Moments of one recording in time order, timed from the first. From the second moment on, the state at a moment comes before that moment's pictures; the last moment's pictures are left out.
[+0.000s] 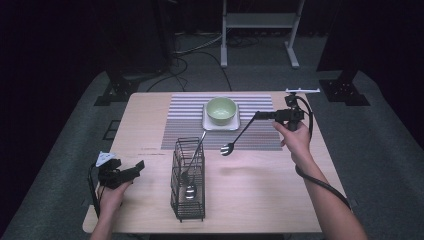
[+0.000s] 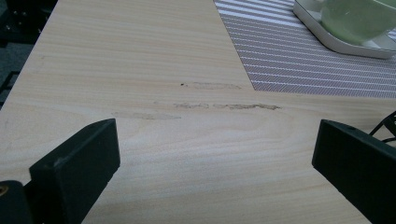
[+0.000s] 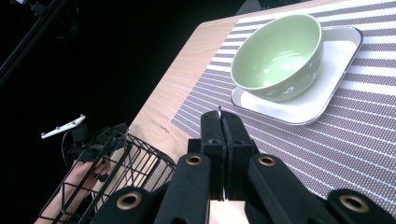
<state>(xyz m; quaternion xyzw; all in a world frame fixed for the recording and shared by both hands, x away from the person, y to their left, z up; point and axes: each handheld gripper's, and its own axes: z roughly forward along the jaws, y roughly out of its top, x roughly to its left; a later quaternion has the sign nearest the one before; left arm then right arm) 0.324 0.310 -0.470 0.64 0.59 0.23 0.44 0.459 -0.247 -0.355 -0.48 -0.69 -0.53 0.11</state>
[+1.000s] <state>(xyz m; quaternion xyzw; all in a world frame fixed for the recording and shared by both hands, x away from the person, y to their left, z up) 0.323 0.311 -0.469 0.63 0.59 0.23 0.45 0.488 -0.235 -0.346 -0.50 -0.68 -0.53 0.09</state>
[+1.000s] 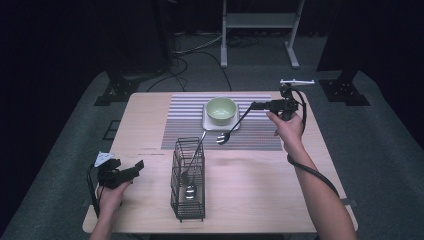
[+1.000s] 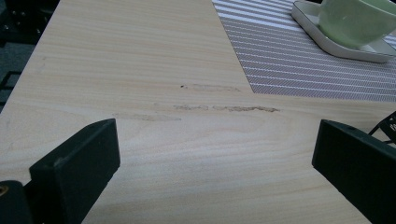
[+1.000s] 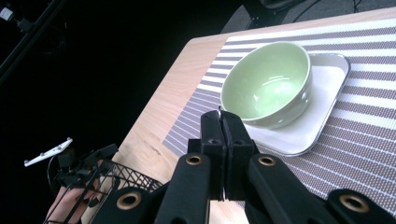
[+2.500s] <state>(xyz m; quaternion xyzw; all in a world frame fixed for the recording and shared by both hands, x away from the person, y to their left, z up) 0.318 0.323 -0.469 0.62 0.60 0.23 0.45 0.545 -0.236 -0.303 -0.55 -0.64 -0.53 0.03</state>
